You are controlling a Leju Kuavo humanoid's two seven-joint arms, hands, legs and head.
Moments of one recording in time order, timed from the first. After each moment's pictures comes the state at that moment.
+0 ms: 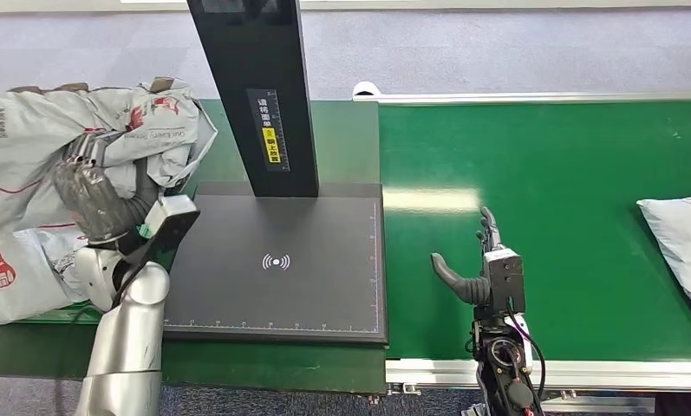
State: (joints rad) left arm -0.49 -0.19 0.22 -1.35 -1.02 0.69 -0.47; right arm -0.26 0.07 0.01 -1.05 0.15 -0.16 -0.47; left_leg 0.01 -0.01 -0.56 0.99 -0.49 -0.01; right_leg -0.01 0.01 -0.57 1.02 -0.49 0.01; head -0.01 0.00
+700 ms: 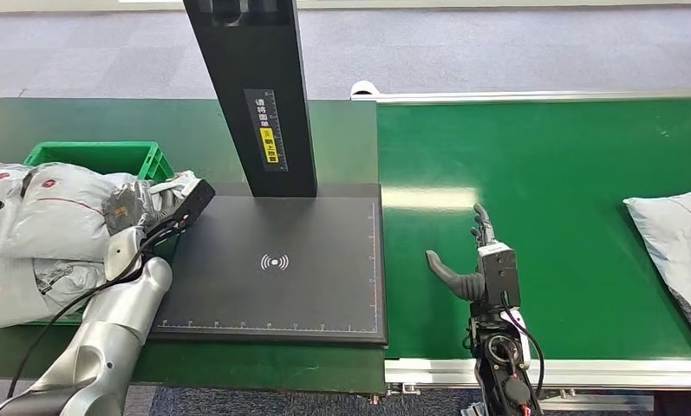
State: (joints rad) left arm -0.70 0.02 0.20 -0.67 -1.36 0.36 0.20; right arm -0.28 0.09 0.01 -1.06 0.19 -0.13 -0.44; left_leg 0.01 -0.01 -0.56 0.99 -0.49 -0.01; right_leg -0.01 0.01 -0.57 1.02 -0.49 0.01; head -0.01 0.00
